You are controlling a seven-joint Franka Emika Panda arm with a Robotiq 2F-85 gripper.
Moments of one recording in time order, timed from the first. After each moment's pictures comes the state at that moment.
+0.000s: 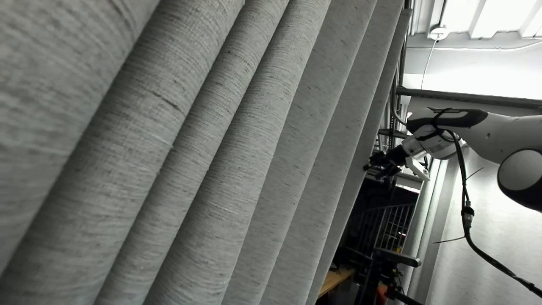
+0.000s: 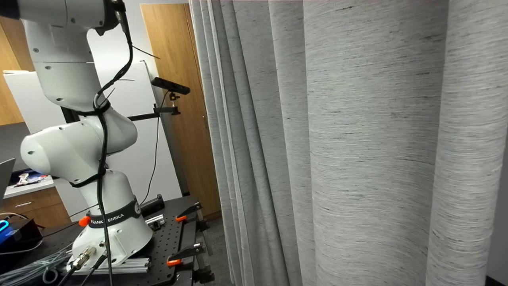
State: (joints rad) arm -0.65 0.16 -0.27 -1.15 0.50 2.00 -0.60
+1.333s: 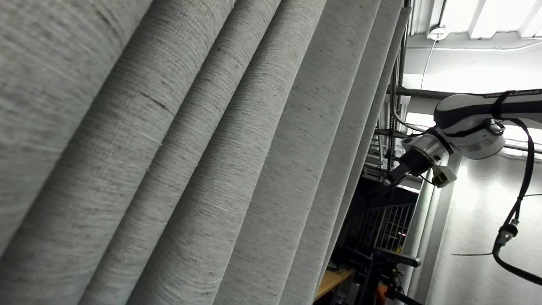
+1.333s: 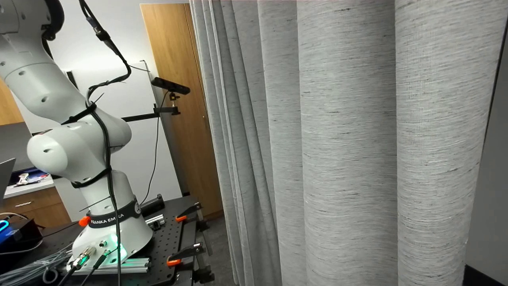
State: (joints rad) arm -0.32 -0.42 -0.33 -1.85 0.21 1.83 -0.91
